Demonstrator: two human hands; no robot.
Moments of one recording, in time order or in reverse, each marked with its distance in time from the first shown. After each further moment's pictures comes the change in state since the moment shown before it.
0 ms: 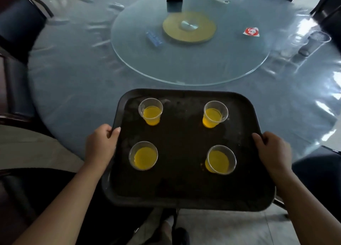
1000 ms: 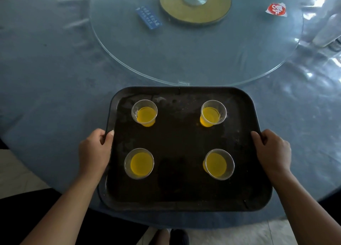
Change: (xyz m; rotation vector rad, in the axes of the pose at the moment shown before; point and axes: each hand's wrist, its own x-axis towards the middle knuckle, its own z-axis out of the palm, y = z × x) left_hand 0.080 -0.030 0.088 0.039 -0.004 -0.004; right_hand 0.092 -0.015 0.095 -0.073 -0.045 0.015
